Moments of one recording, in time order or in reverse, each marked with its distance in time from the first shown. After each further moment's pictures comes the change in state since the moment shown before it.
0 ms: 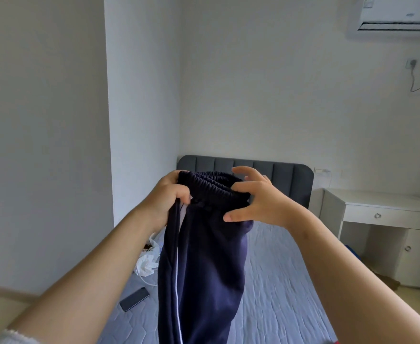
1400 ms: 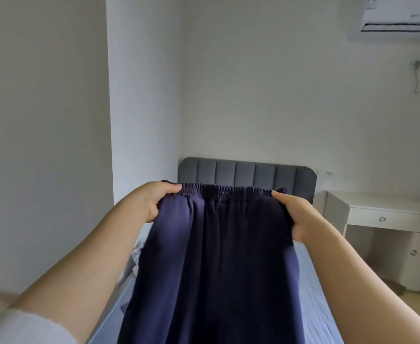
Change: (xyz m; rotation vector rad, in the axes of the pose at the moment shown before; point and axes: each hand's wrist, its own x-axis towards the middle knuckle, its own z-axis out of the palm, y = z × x) left_hand 0.034 0.000 -0.031 0.015 0.158 -0.427; right_hand 0.001 0.051 0.003 1.156 0.356 0.714
